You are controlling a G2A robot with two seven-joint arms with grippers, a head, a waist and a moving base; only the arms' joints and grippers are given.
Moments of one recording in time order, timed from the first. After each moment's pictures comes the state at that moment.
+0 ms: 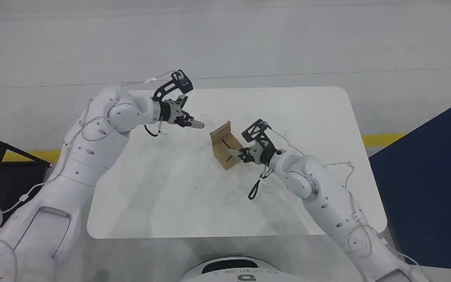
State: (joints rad) left arm 0.68 -1.05 -0.84 -1.23 0.61 -0.64 -0.86; right arm -1.34 -1.16 1.05 -1.66 -1.05 -0.27 0.41
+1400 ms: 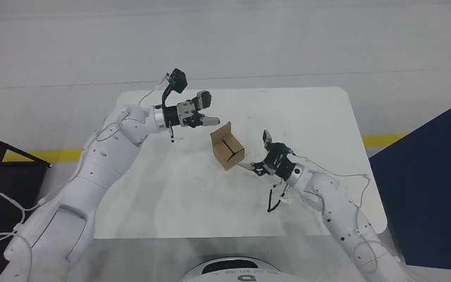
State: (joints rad) left arm 0.76 -1.12 -0.80 -0.99 0.40 -1.02 -0.24; right arm -1.45 -1.12 1.15 -1.52 -1.42 -0.54 -0.33
